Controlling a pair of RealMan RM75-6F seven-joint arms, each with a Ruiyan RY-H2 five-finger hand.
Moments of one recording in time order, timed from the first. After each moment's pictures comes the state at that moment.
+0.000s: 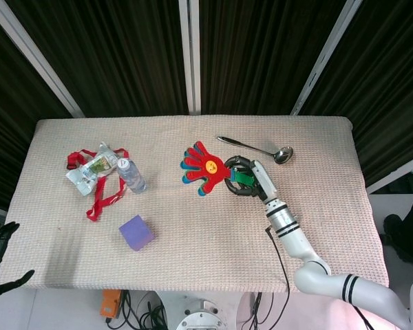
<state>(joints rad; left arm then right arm) 0.08 -1.07 0.05 -1.57 1.63 1.65 -0.17 0.61 -1.64 0.45 -1.49 -1.35 0.92 0.55</state>
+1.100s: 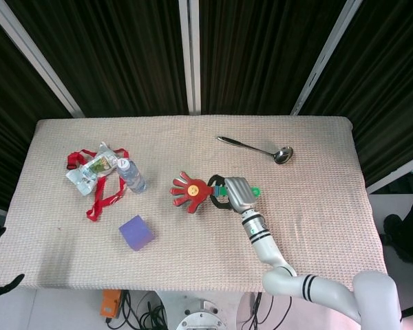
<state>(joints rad) 0.11 -1.06 0.05 -1.55 1.62 1.68 -0.22 0.74 -1.91 0.35 -1.21 -1.18 0.96 -0.04</state>
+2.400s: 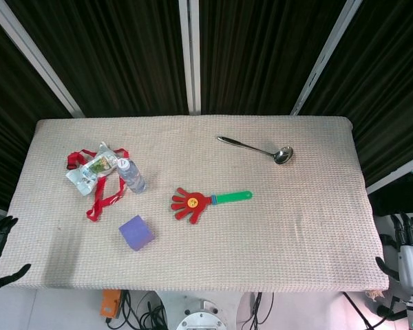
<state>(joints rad) 0.05 -1.09 0.01 -1.53 1.62 1.62 -0.07 0.01 -1.23 -0.07 -1.46 -1.39 1.67 -0.09</state>
